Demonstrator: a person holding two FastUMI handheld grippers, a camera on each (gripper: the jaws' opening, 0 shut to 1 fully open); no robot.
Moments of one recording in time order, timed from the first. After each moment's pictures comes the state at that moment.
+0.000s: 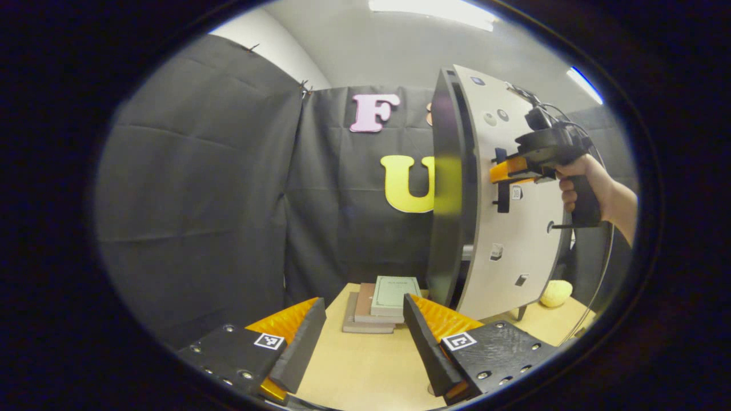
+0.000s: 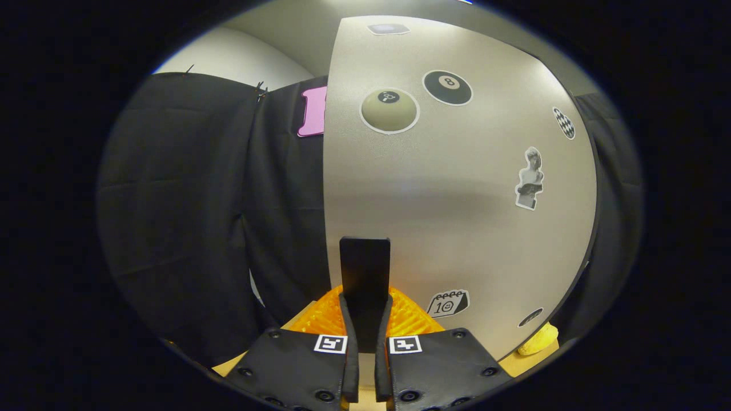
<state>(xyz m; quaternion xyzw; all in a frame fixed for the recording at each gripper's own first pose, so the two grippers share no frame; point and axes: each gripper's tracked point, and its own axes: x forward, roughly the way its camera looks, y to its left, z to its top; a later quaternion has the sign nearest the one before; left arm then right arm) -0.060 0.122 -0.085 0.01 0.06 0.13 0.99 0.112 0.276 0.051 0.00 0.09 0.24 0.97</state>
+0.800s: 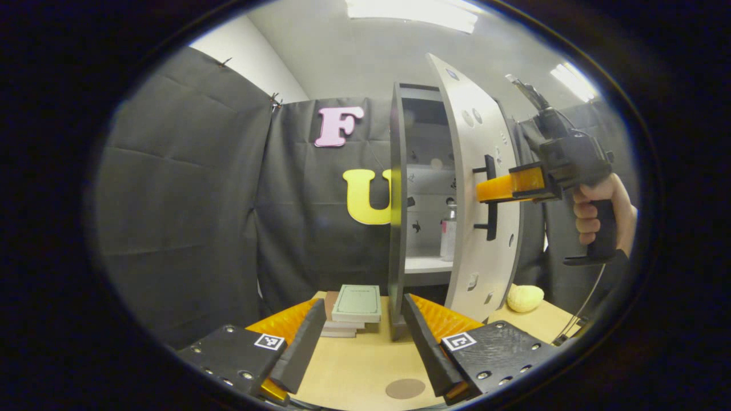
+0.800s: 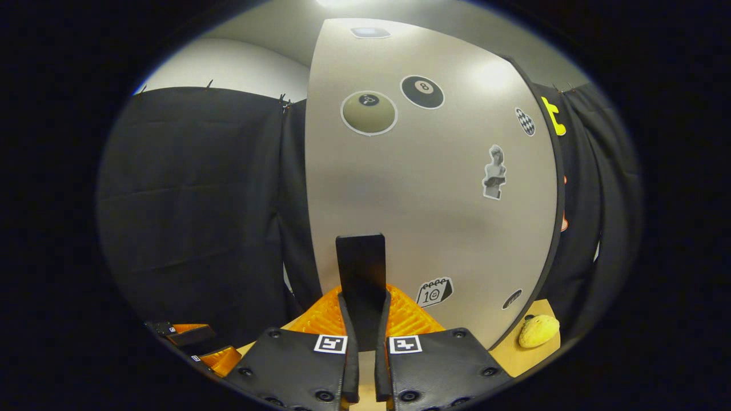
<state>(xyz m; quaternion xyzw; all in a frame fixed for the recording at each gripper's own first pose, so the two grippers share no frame) -0.084 0.010 -0.037 0.01 0.05 0.09 0.99 0.106 0.262 0.052 0.02 0.09 0.31 0.95</state>
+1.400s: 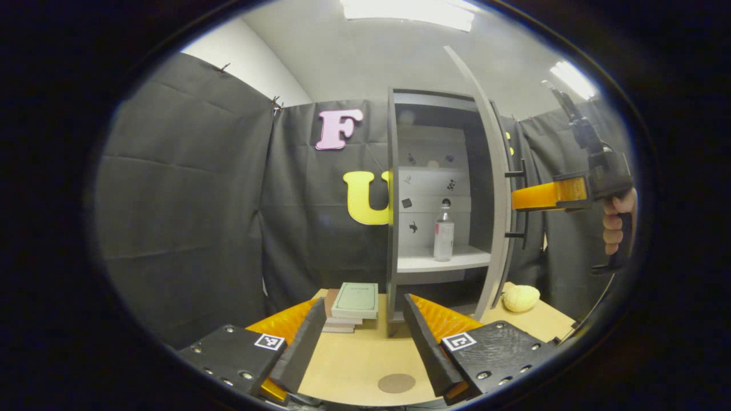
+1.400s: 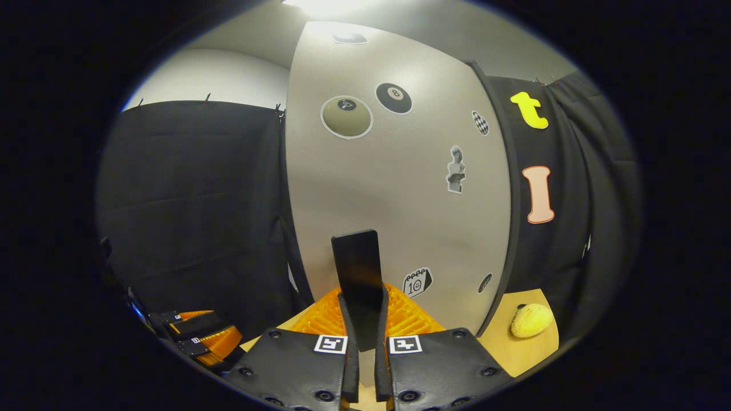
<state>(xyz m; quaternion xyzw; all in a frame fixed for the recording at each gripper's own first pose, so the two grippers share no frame) -0.113 -0.022 -0.023 0.02 0.06 0.10 0.99 0.111 0.253 0.051 0.05 0.09 0.31 0.95</state>
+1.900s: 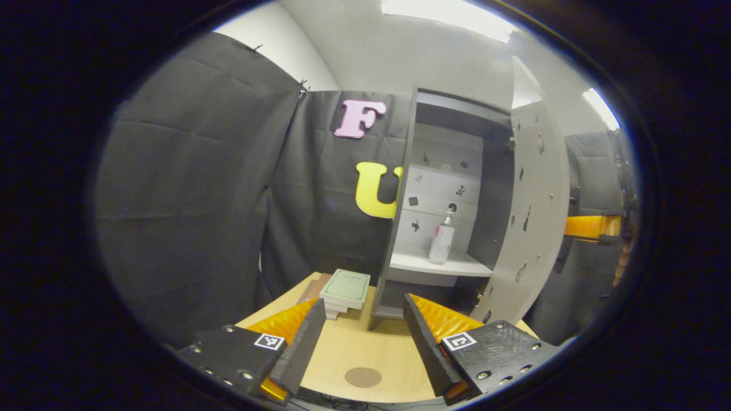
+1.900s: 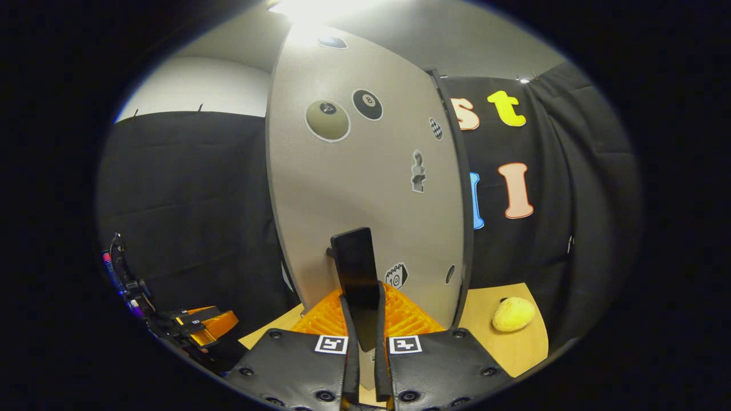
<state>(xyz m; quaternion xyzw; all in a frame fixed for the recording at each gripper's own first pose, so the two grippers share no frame) -0.123 -0.040 -0.025 -0.07 0.07 0.14 0.99 0.116 0.243 0.049 0.06 0.09 0.28 0.95</state>
